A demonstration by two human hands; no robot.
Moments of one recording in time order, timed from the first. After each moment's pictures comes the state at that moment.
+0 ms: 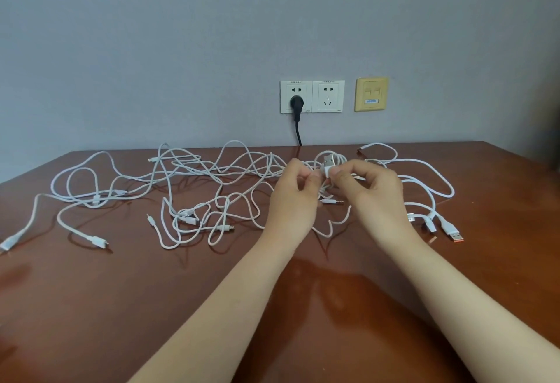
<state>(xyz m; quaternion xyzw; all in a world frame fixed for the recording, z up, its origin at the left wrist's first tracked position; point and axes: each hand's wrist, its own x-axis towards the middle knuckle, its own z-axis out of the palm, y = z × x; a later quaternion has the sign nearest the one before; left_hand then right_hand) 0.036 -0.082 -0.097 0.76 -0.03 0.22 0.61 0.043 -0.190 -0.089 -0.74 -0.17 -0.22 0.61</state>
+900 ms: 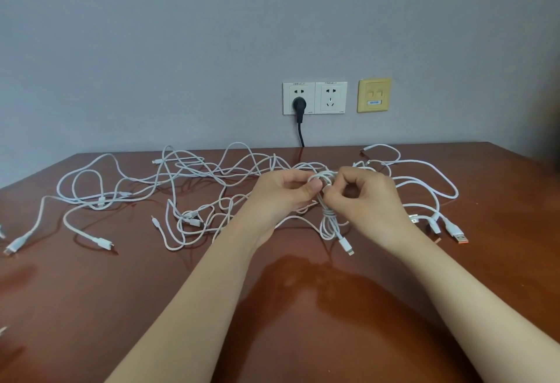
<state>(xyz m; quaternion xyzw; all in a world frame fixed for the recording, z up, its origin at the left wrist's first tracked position) 0.038 -0.049 -0.086 0.69 -0.07 0.05 0.71 0.047 -0.192 -0.093 -0.80 -0.23 -0.20 0.51</state>
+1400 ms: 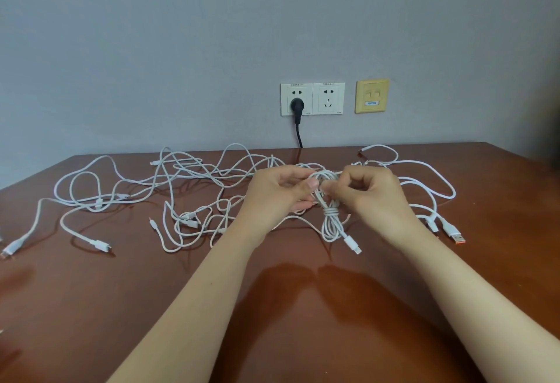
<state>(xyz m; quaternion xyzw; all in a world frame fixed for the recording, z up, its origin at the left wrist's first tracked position) 0.034 -0.051 -0.083 0.72 -0.08 0.11 0.68 0.053 -0.200 -0.088 -0.79 -0.22 -0.17 0.55</state>
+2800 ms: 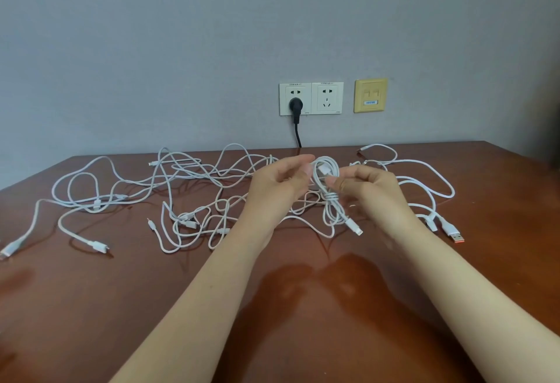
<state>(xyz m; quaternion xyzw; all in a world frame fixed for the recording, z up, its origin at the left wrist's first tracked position) 0.034 -0.059 -0.082 0.68 -0.07 0.14 0.71 0.049 -0.197 -0.081 -0.70 -0.10 -0.03 0.70</state>
